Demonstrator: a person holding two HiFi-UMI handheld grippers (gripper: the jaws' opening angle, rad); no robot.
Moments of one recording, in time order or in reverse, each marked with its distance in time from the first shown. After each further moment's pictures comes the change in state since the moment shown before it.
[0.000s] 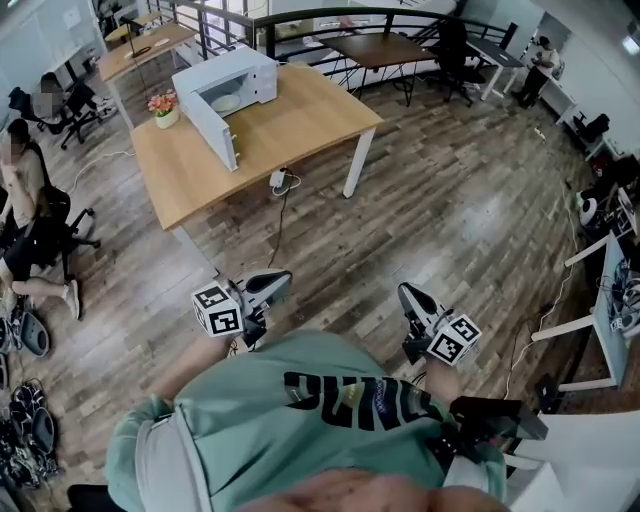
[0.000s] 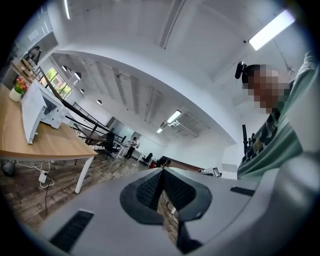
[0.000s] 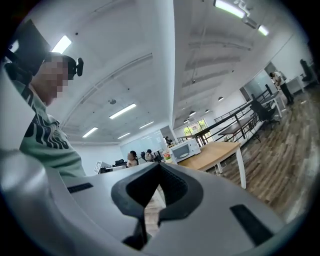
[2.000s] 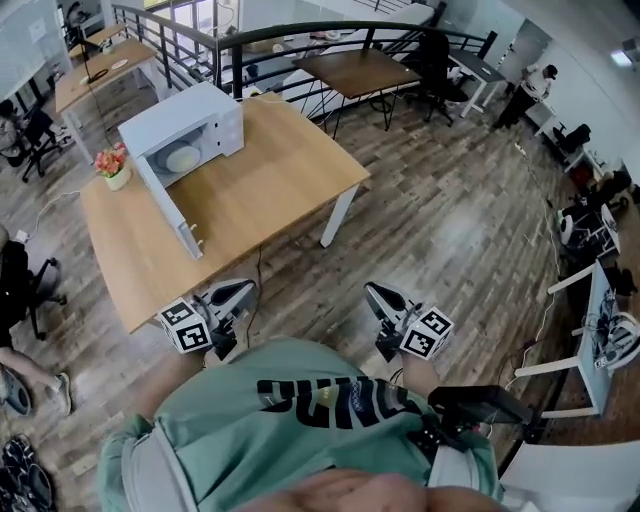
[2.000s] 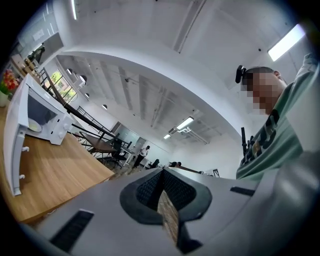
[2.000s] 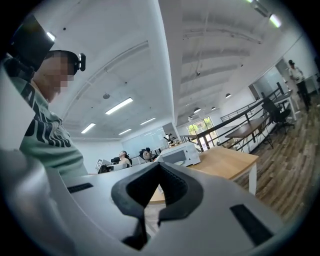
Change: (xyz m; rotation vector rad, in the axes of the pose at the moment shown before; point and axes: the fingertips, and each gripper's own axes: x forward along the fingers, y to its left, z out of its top) left arm 0.109 0.321 0.148 -0.003 -0.046 0.033; right arm 0.302 -0.212 0.078 -0.043 0.042 0.052
